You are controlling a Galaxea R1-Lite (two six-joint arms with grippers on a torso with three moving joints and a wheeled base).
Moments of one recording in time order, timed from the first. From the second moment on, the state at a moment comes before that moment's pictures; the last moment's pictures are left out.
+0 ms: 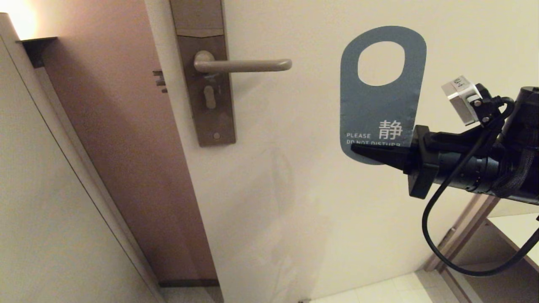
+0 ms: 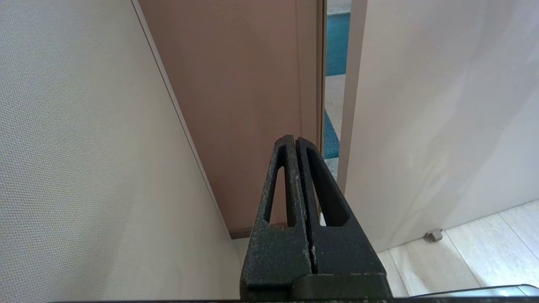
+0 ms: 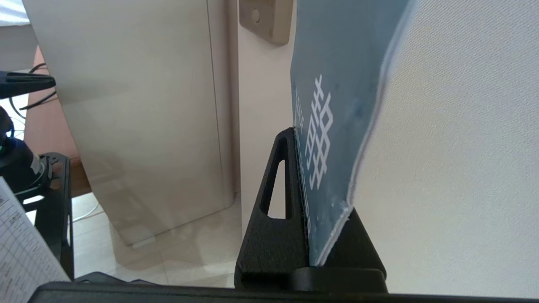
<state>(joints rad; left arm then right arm) 0.00 0.00 -0.02 0.06 -0.03 0.08 0.33 1.54 -0.78 -0.70 0.75 -0.08</state>
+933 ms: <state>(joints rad) 0.00 0.00 -0.02 0.06 -0.03 0.08 0.38 1.65 -0.91 -0.69 0.74 -0.07</state>
